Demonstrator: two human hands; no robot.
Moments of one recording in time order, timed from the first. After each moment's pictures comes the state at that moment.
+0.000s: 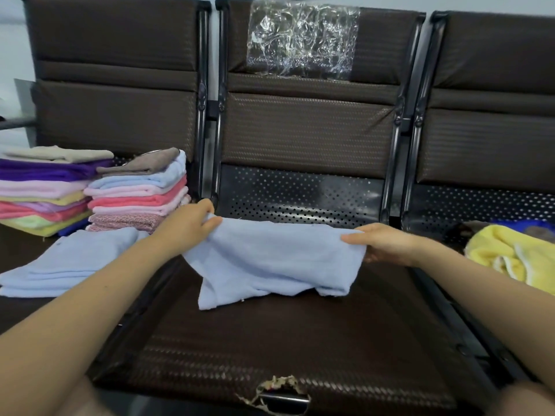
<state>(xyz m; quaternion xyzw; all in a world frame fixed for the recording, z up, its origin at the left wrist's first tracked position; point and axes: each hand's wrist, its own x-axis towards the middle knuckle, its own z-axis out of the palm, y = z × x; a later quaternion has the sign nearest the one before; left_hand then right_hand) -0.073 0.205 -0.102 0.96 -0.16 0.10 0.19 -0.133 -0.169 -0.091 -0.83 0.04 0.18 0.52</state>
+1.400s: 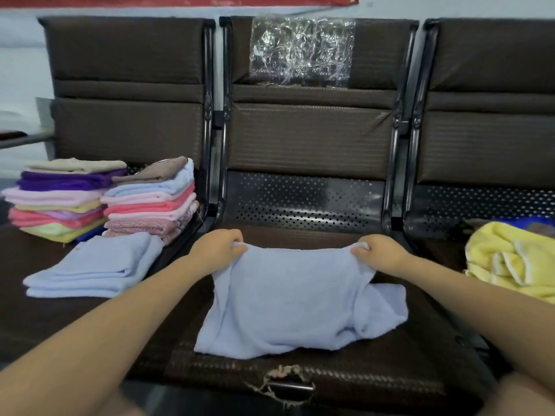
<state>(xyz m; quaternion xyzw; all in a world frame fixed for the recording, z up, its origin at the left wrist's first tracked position) -0.083 0.176 -0.132 0.97 -0.18 0.01 0.16 -0.138 -0.172 -0.127 -0.98 0.03 0.02 0.21</state>
